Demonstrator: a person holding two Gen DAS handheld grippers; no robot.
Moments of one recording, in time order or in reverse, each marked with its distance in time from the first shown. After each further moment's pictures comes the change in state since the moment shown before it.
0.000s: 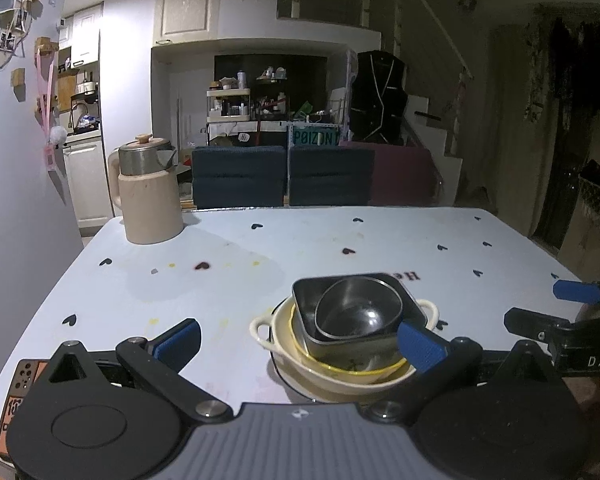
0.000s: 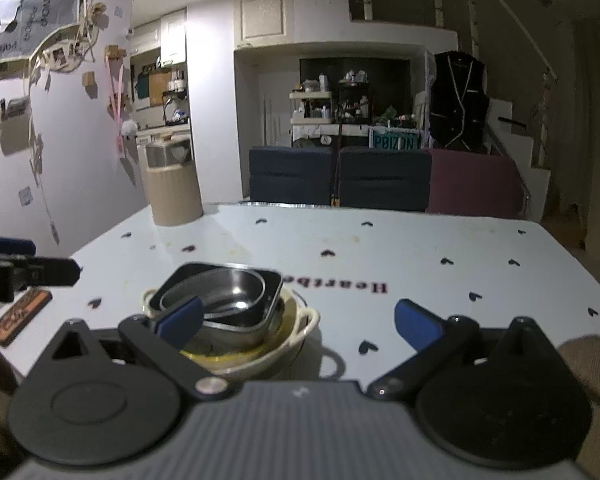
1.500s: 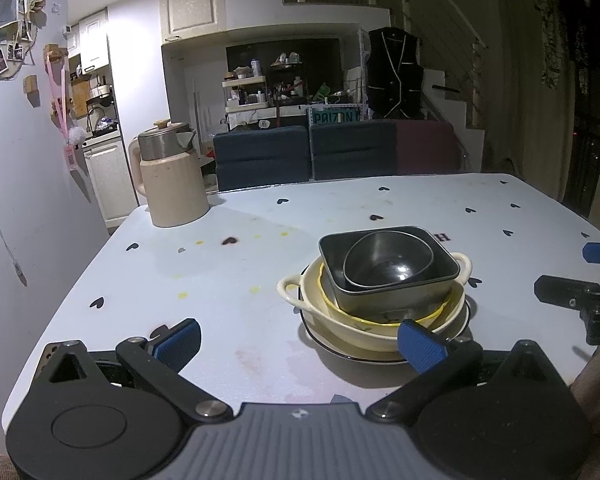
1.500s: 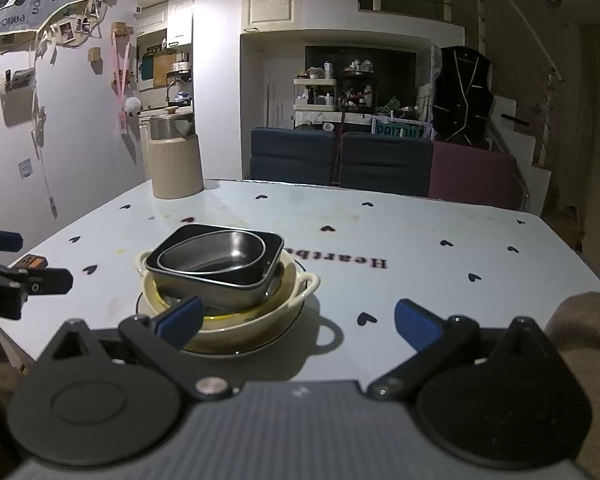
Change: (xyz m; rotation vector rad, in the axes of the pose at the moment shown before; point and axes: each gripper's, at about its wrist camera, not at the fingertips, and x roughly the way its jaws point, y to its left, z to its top) left arm 0.002 -0.003 -0.031 0.064 0.040 0.101; right arm 0.001 0.005 -0.028 -0.038 0.033 -0.008
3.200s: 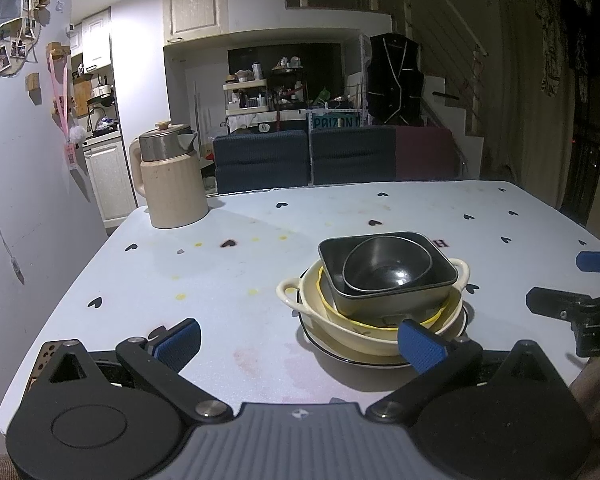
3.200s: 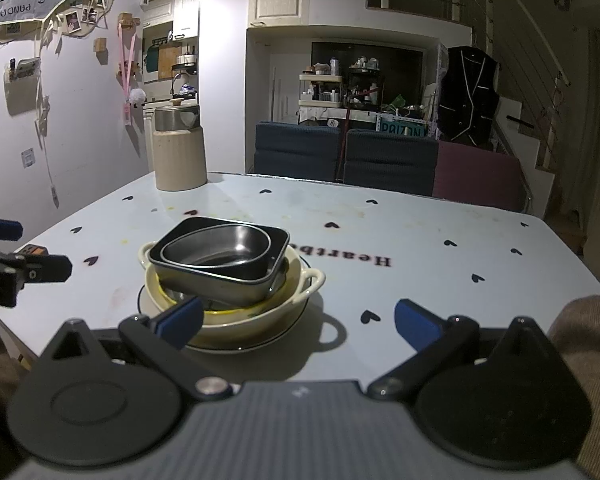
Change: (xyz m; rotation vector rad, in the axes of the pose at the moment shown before) left arm -0.002 -0.002 0.001 -0.010 -0.009 -0.004; right arm 0.004 0.005 -0.002 -0.021 0.012 0.005
